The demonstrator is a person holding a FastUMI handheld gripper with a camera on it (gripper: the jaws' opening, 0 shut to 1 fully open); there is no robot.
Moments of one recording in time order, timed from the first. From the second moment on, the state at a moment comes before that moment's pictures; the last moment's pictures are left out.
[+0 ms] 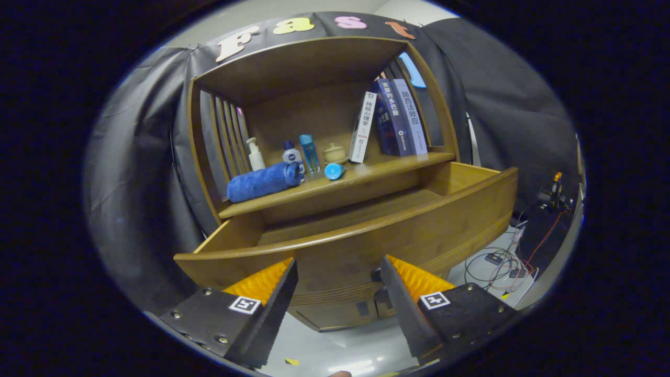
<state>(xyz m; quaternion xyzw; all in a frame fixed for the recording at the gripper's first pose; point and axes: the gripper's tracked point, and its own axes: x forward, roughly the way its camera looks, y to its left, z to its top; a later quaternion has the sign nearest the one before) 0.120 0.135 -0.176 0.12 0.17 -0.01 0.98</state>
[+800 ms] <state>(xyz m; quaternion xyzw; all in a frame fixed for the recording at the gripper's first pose) 0.129 0.141 -0.175 0.12 0.17 0.03 0.98</state>
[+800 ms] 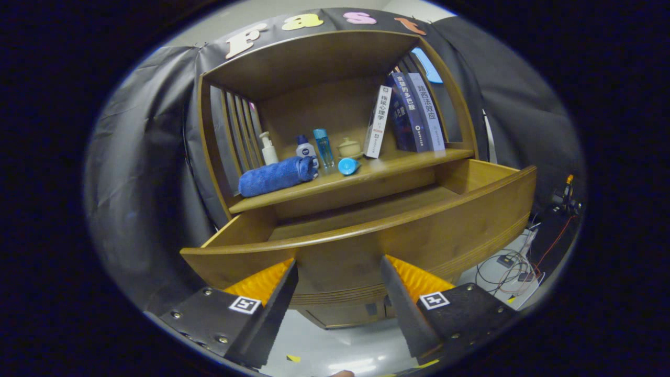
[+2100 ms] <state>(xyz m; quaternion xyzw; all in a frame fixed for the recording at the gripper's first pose) 0.240 0.144 -0.185 0.11 0.18 0.04 0.98</state>
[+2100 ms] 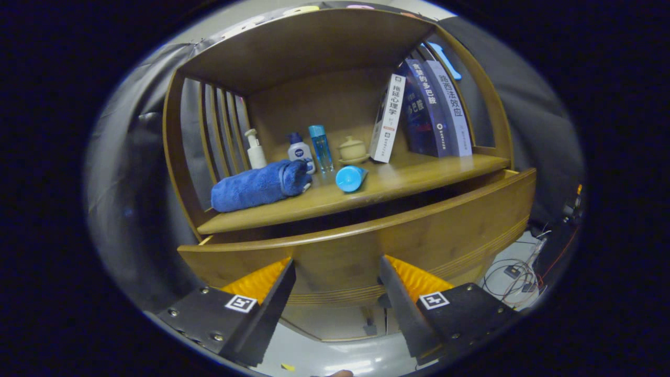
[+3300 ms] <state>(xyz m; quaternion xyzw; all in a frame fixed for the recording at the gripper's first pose) 0.244 0.119 -0.092 0.06 0.09 0.05 0.99</state>
